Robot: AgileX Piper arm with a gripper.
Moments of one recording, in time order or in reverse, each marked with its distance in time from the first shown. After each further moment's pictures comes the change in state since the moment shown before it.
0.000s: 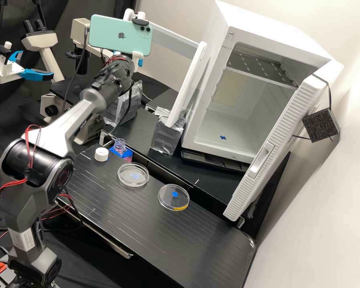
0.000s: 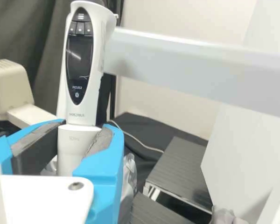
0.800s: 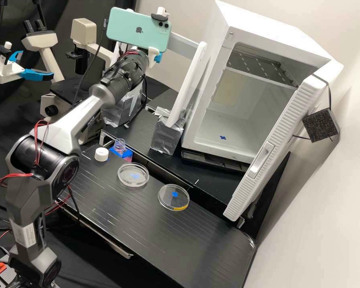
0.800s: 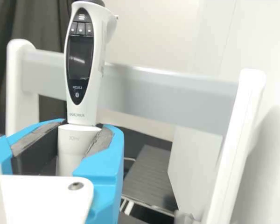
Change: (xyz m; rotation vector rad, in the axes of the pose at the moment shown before) arm 0.014 0.032 0.011 0.037 -0.100 0.077
